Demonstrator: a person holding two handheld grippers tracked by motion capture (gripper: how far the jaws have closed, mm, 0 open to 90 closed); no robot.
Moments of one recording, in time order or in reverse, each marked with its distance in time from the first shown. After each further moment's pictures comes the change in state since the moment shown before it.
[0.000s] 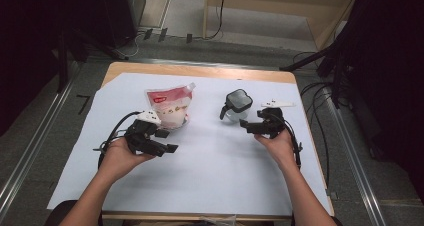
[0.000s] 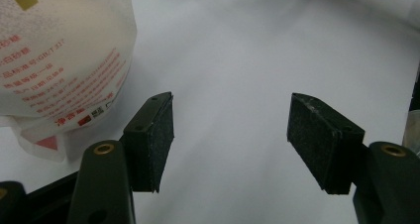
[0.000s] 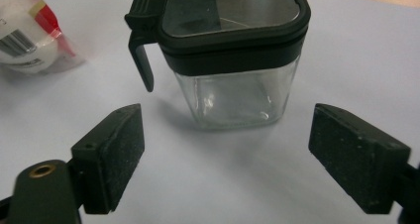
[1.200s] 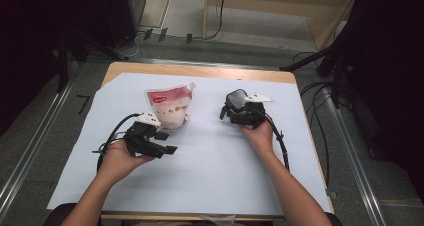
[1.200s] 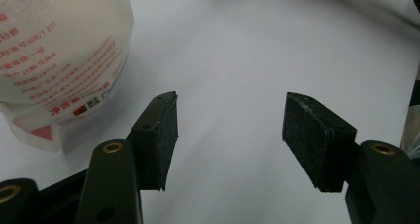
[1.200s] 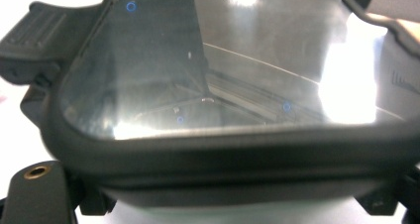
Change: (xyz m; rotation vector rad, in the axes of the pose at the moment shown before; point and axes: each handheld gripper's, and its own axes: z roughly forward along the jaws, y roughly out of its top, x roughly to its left) left arm -0.001 -0.005 0.000 0.021 -0.004 -0.005; right arm 0.001 0.008 0.072 -0.098 -0.076 -0.062
